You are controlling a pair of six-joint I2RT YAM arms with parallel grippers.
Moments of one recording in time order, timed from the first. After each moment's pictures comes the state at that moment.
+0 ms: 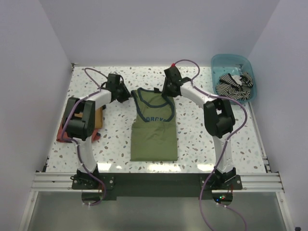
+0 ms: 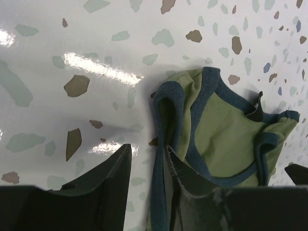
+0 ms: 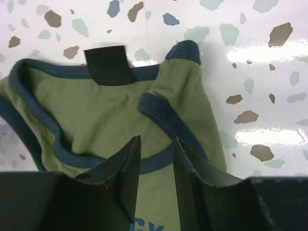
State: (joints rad) left arm -0.20 1.97 1.30 -0.15 0.08 -0.75; right arm 0.48 2.16 1.74 -0.47 0.17 0.61
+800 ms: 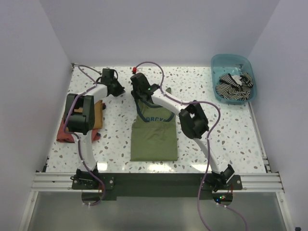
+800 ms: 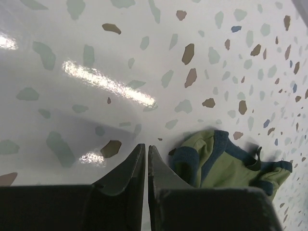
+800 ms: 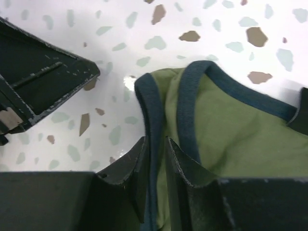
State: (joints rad) left arm -0.11 2.07 1.45 -0.18 0.05 -0.77; right arm 0.75 2.46 2.17 -0.39 0.24 0.40
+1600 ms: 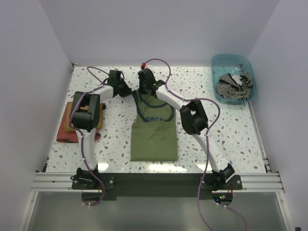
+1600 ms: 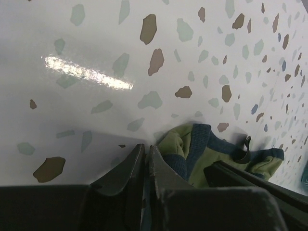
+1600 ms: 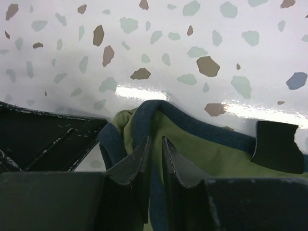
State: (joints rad) left arm -0.17 2.20 1.51 -0.11 0.14 -0.79; right arm 0.66 2.56 2.27 -0.40 0.24 0.49
